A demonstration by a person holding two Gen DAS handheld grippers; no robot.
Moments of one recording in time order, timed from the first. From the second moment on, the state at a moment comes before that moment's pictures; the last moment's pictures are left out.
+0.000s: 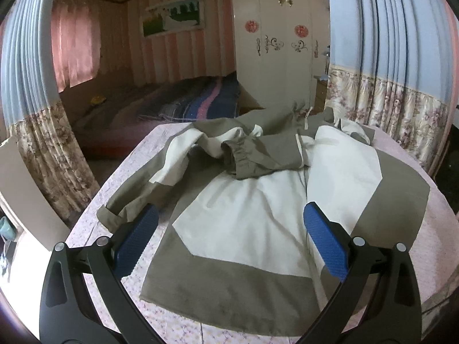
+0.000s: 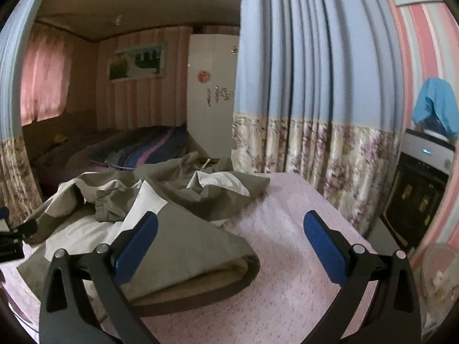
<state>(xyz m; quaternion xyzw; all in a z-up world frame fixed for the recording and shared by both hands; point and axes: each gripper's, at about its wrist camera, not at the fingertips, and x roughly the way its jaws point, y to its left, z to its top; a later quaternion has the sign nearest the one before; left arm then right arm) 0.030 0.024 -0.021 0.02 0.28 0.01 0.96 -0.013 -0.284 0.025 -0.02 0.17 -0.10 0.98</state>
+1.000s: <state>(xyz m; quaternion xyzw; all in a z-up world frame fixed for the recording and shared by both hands) 0.172 0.062 0.032 0.09 0.28 0.05 0.96 0.138 -0.325 0.097 -0.02 0.26 -0.01 0.97</state>
